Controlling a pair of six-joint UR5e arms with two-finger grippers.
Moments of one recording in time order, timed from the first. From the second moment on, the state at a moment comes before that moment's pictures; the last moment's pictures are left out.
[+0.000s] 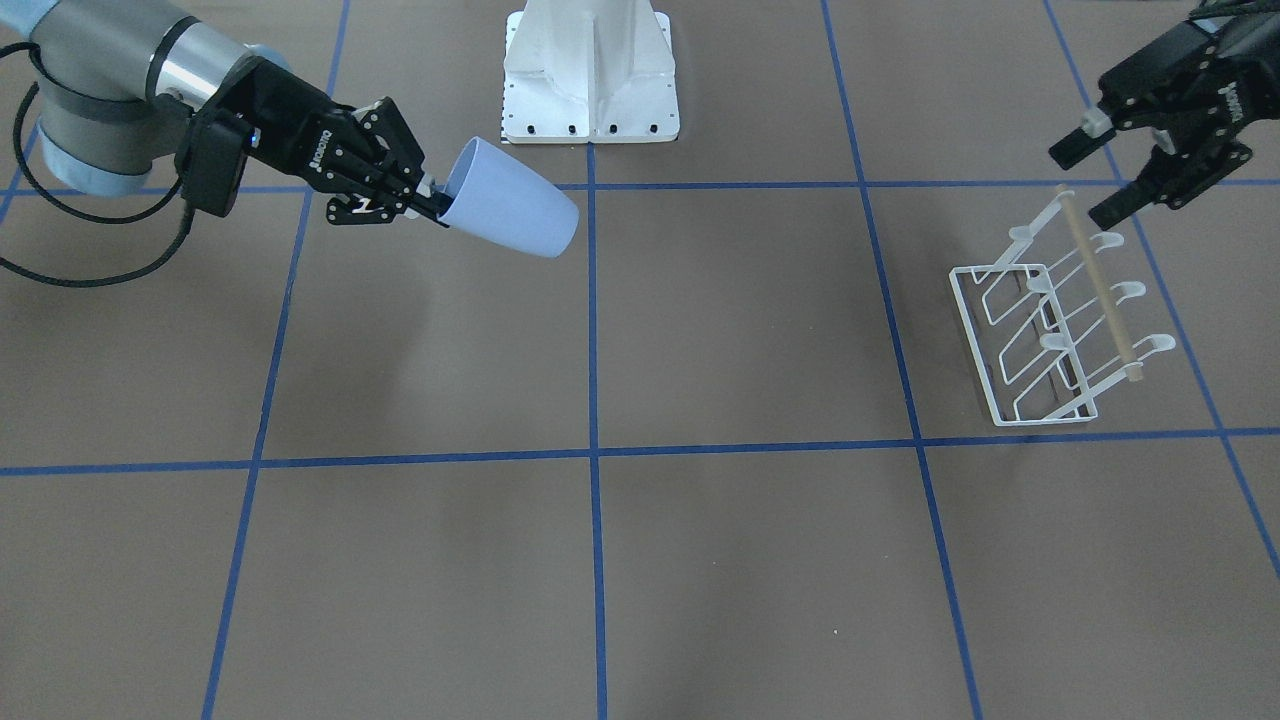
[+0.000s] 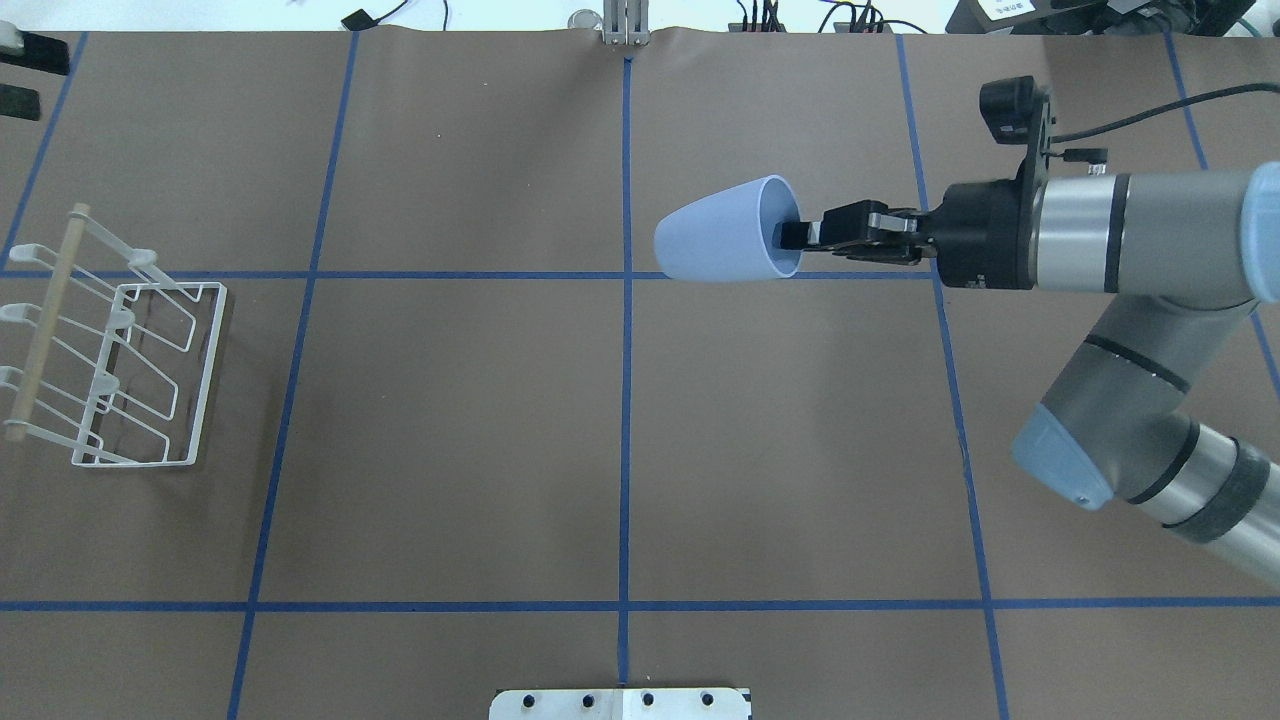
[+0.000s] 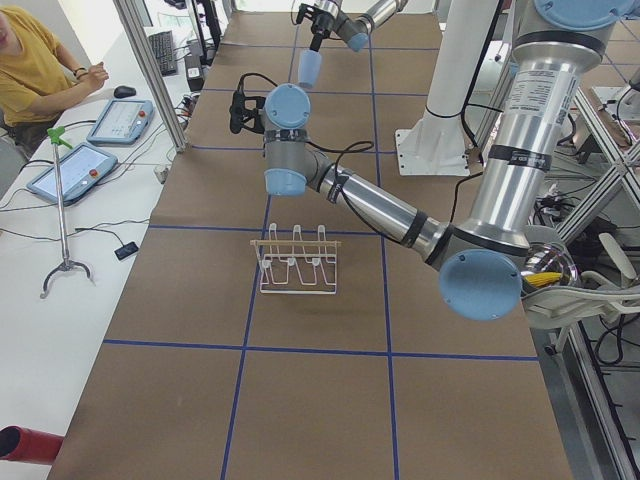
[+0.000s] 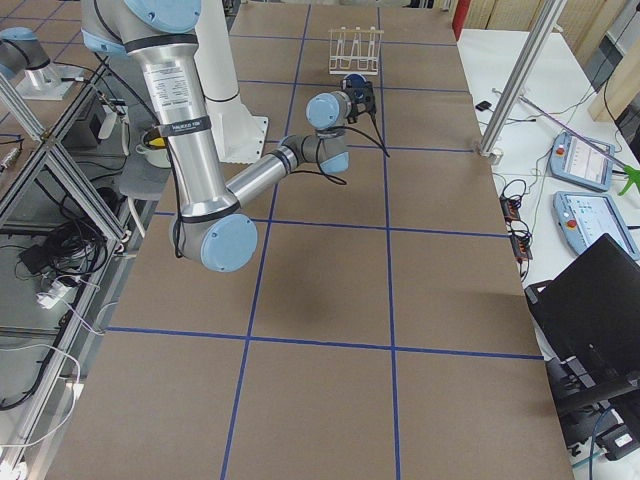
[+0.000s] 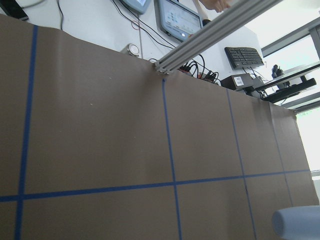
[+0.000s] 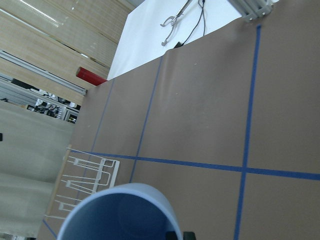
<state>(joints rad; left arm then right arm) -1.25 -1.85 -1.83 -2.69 -2.55 -1.54 0.69 -1.27 1.81 -0.19 1.91 1.51</state>
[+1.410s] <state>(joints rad) -0.86 -1.96 -1.96 -2.98 -2.31 -2.23 0.34 -1.15 1.80 0.23 1.52 1.55</state>
